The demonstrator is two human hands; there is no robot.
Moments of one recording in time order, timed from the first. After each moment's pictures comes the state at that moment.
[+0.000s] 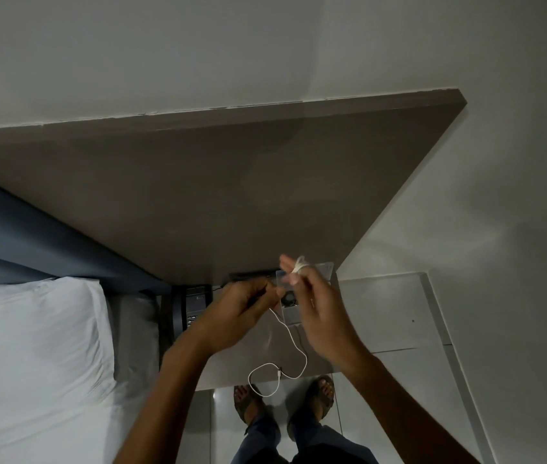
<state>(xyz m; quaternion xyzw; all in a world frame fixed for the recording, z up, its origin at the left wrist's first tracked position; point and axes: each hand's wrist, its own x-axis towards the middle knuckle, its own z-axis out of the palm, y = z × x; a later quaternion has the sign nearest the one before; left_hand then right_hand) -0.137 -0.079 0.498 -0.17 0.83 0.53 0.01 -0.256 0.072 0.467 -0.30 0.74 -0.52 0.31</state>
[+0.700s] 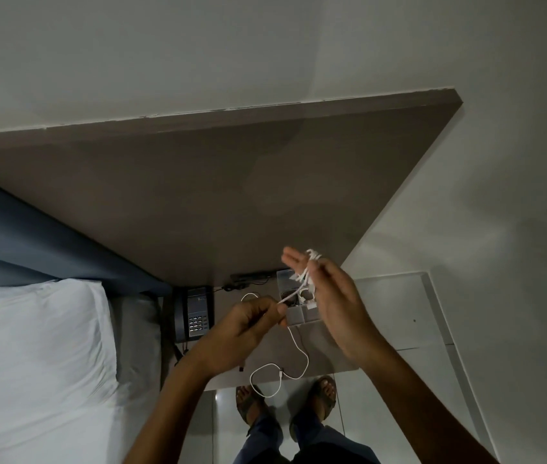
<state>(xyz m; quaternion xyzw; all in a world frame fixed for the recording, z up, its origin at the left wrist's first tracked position) -0.119 -0.059 0.496 -0.18 0.78 0.60 0.03 -0.273 0.079 0.491 -0.24 0.61 -0.63 0.42</state>
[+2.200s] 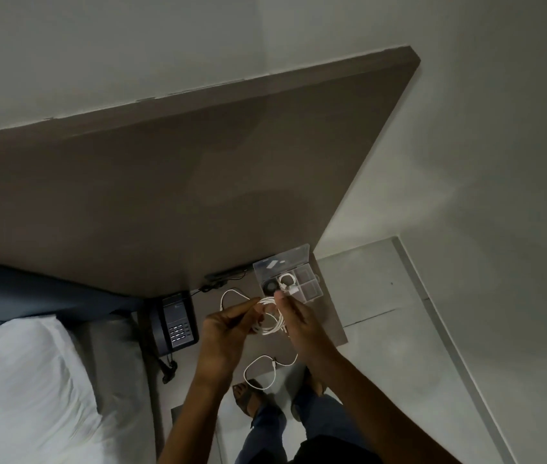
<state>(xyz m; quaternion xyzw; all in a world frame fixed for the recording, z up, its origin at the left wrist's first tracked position) -0.131 -0.041 0.427 -0.40 0.62 0.67 -0.06 -0.226 0.079 0.403 0.00 0.71 -0.55 0.44</state>
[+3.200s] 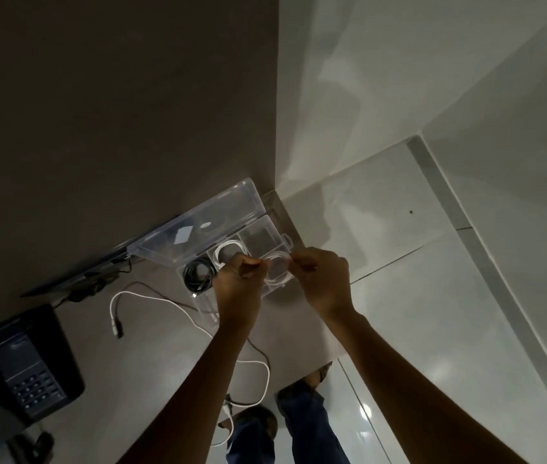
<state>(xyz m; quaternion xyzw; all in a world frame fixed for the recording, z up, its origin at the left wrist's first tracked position) -0.333 0.021 -0.071 -0.42 0.73 0.53 -0.04 -0.411 0.156 -0.057 -0.08 0.91 -0.35 0.23</state>
